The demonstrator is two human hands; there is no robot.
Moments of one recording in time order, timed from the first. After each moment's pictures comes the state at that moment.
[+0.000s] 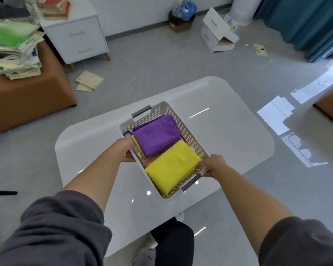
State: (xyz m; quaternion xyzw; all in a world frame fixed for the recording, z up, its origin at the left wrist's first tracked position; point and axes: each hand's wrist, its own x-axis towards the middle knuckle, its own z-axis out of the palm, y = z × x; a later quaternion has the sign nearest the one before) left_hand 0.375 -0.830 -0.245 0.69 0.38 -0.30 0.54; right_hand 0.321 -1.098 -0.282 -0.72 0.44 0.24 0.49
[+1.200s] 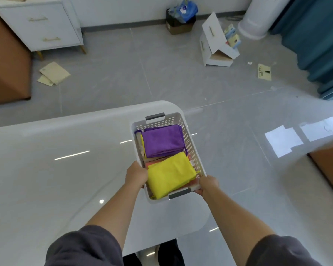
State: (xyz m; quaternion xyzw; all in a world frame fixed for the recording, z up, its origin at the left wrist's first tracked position) left_hand 0.580 -1.325 -0.347 0.77 0.37 -0.26 0.44; right_hand 0.594 -1.545 -0.367 -0.64 0.50 0.25 0.53
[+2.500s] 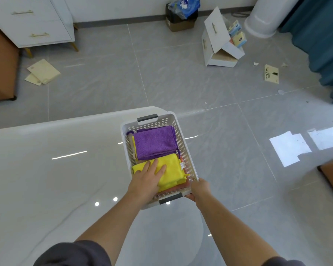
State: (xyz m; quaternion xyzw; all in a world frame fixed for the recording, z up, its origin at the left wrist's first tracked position) left_hand 0.659 -1.399 -0.413 0.96 -0.10 -0.26 0.04; right_hand 0.683 -1.573 -0.425 -0.63 0.46 0.29 0.55
